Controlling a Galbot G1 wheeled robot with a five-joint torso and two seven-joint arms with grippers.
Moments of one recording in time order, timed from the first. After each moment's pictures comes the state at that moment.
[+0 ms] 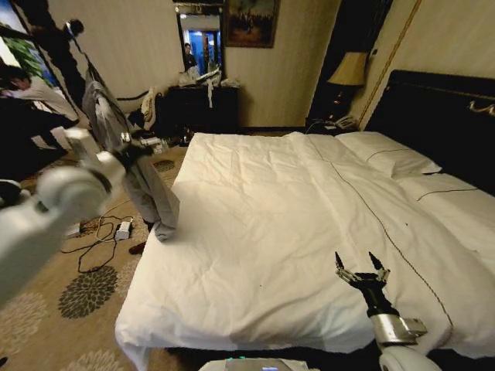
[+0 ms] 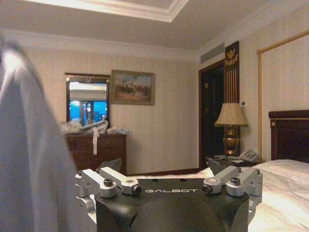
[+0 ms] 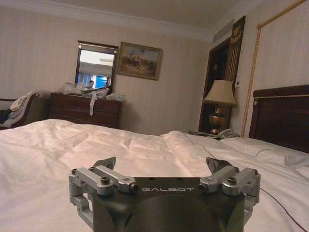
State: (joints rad) left arm 0.81 -0.52 -0.34 -2.07 -1.11 0.20 -0.24; right arm -1.88 1.22 0.85 2.12 0.36 0.27 0.03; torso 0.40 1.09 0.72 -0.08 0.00
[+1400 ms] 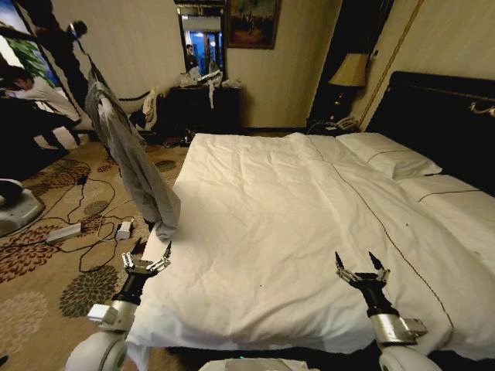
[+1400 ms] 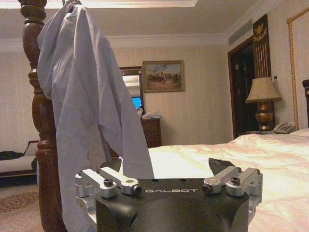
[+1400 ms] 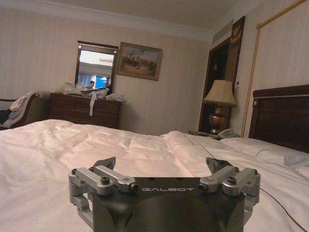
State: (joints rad) left arm 1.78 -1.19 -0.74 -2.19 -0.36 -0.19 0.05; right arm -1.88 1.22 0.85 2.12 0.36 0.27 0.03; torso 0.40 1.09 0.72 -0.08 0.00
